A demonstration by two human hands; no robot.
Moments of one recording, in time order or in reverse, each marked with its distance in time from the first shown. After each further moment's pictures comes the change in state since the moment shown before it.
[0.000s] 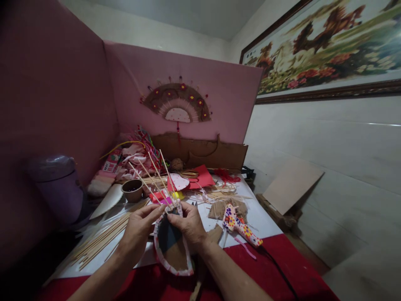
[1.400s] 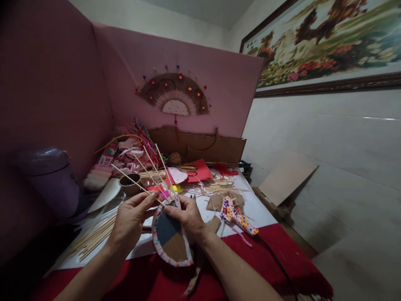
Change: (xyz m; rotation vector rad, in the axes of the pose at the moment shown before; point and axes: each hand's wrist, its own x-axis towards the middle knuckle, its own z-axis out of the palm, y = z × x) left_hand 0.004 0.008 -0.005 -0.019 -0.001 0.140; right_hand -0.002 -0.001 0.000 0.013 0.002 0.066
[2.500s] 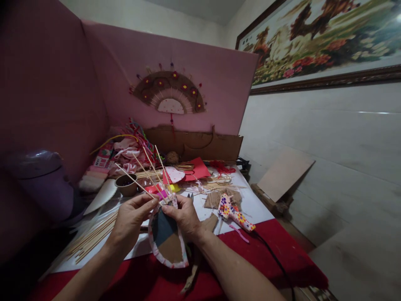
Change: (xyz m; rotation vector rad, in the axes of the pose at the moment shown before) left_hand 0.003 -0.011 -0.005 0.145 -0.025 -0.036; right_hand 0.002 0.006 -0.001 0.050 0.013 -0.041
